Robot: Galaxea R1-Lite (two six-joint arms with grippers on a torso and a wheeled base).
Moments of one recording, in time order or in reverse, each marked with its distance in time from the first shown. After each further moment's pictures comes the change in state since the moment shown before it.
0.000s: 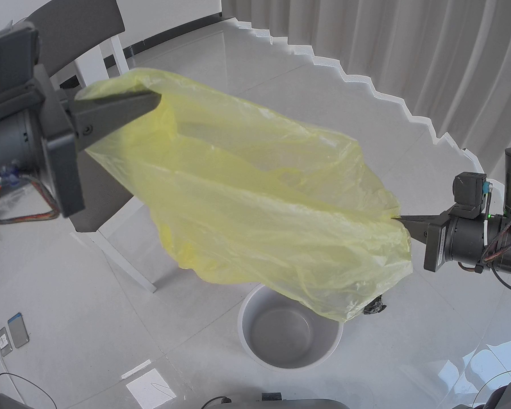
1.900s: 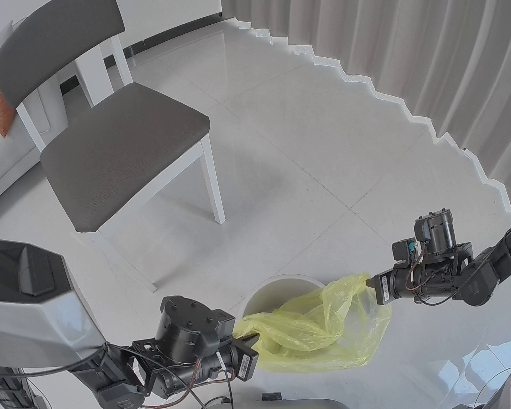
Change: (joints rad) left arm -0.030 0.794 0.748 -1.041 -0.007 -0.562; right arm -0.196 0.520 0.085 -0.199 0.078 -0.023
